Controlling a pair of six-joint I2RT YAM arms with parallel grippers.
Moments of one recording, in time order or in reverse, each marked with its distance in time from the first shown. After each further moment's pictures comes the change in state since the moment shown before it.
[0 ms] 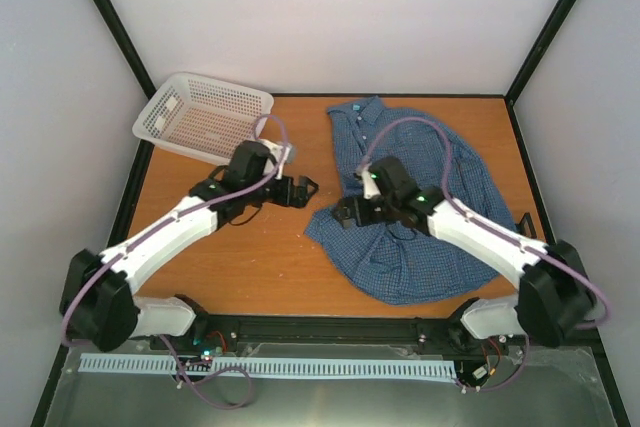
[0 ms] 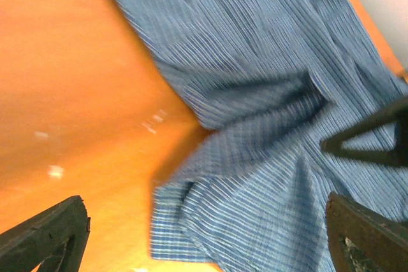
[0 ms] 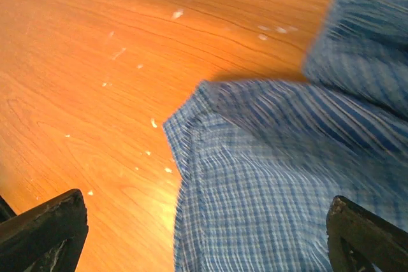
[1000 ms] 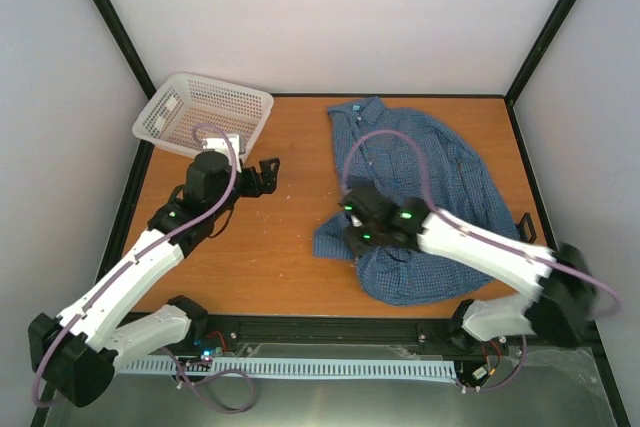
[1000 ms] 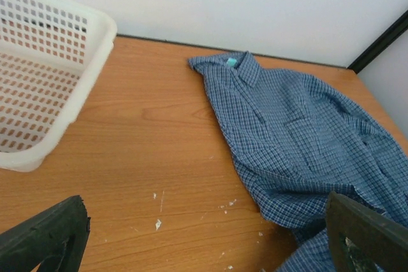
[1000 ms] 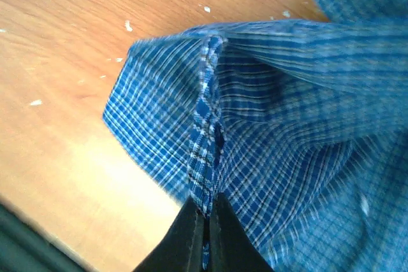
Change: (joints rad) left arm 0.090 -0.376 -0.116 0.070 -0.374 -0.098; right arm 0.332 0.172 0.189 -0.306 0.343 -0.036
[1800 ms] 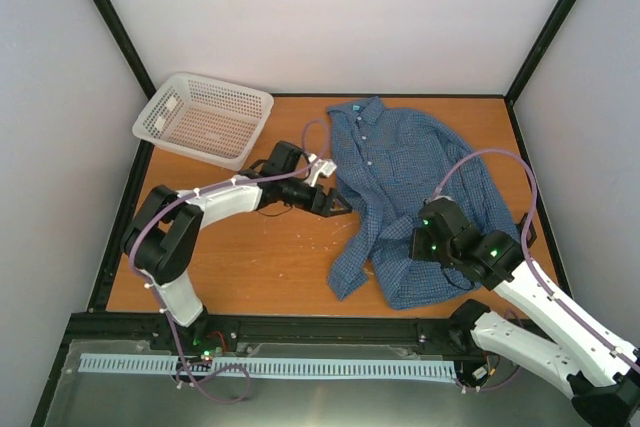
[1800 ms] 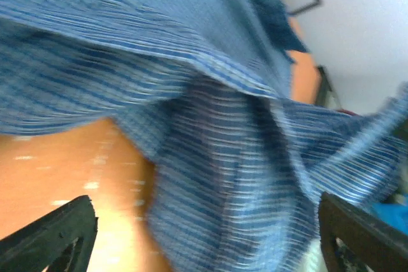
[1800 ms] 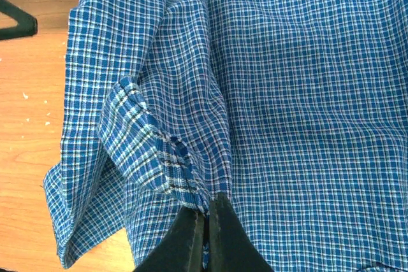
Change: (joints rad) left arm -0.068 0.787 0.222 0.112 0.875 0.103; right arm -0.258 -0.682 -0.257 -0.226 0.079 0.305
